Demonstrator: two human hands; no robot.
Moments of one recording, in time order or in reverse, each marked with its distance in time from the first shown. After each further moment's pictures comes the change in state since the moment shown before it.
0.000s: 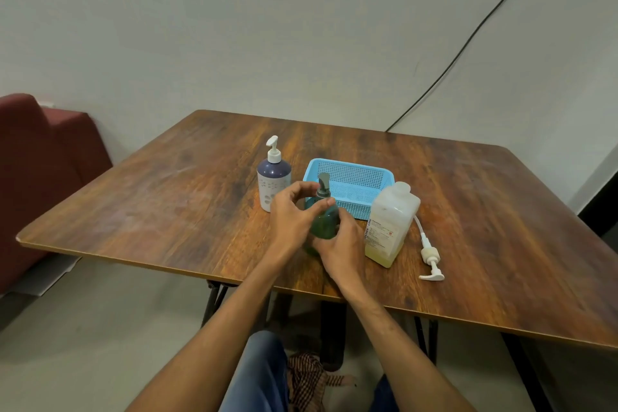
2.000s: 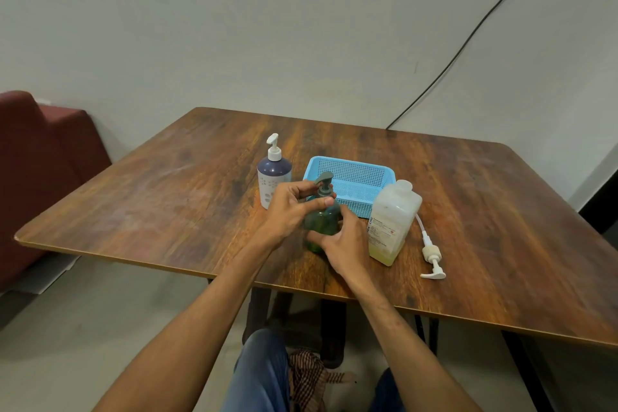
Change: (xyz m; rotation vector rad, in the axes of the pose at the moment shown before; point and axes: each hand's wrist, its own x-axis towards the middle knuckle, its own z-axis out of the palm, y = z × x) left_hand 0.022 -0.004 -0.014 -0.244 -0.318 -0.083; right_hand 0.006 -0.001 -0.006 0.001 -0.044 -0.007
